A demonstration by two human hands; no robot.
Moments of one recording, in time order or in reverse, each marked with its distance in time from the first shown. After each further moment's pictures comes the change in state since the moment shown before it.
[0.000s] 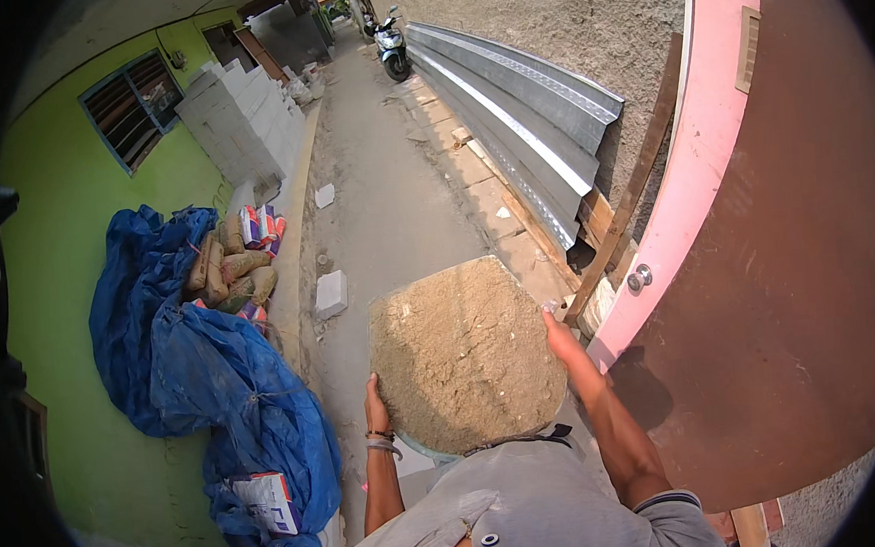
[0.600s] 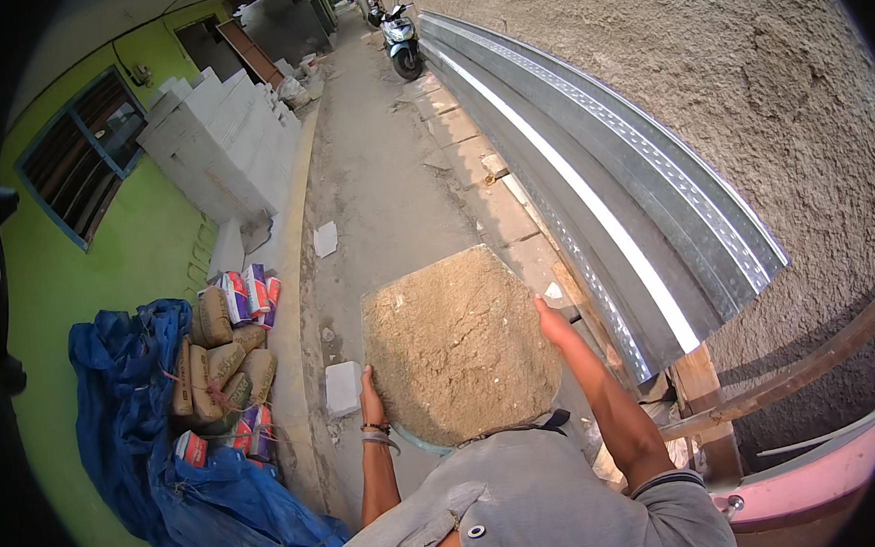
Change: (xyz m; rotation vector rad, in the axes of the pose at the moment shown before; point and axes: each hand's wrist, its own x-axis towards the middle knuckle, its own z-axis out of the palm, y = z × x) left_hand 0.588 0.231 0.220 -0.017 0.037 -0.043; right_hand 0.589 -0.338 0.136 -0.028 -0.043 -0.002
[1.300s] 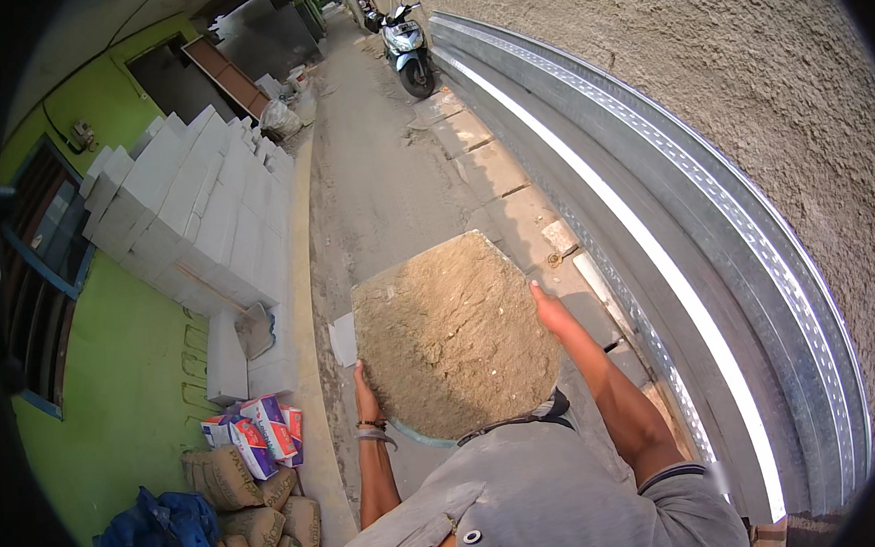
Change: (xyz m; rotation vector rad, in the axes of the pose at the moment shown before) left_hand 0.731 0.279 0.189 -0.050 -0.147 0.045; right_hand 0.699 -0.348 0.198 0.015 0.041 -0.003
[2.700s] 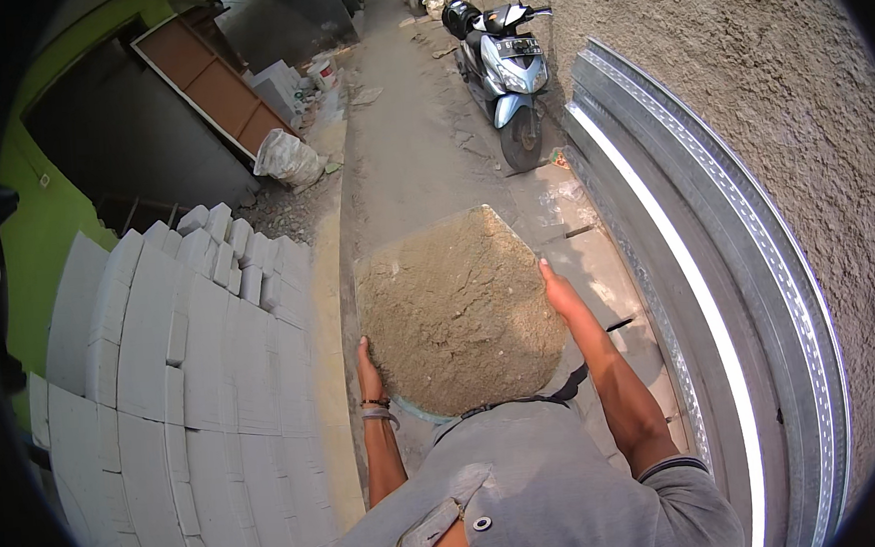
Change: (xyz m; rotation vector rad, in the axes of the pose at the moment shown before) left_hand 1.418 0.455 0.218 -0.059 0.174 0.076; right_hand 1.290 -0.710 0.434 0.027 -0.087 -0.057
